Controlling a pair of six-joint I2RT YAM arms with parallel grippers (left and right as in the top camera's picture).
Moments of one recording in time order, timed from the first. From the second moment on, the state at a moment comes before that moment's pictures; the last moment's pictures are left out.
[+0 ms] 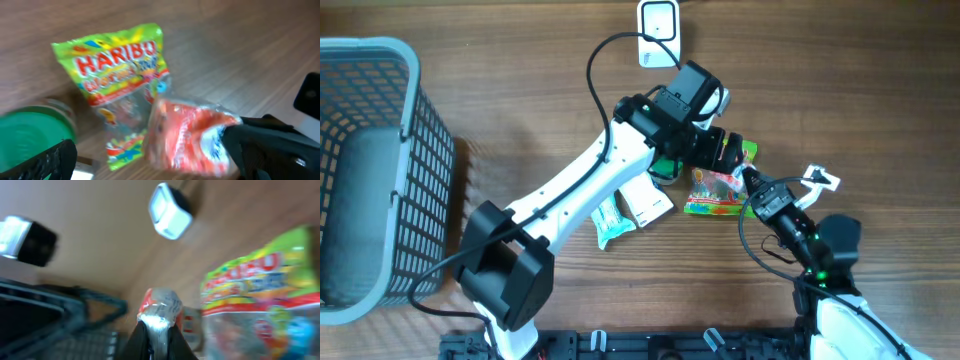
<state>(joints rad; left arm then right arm) -0.71 1.89 1.61 -0.78 0.31 -0.39 0.04 1.09 0.03 0.85 -0.46 1.05</state>
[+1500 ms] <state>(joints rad) -0.28 1.37 1.65 -0.82 -0.08 -0.39 -0.16 1.76 0.85 0.54 0.89 0.27</state>
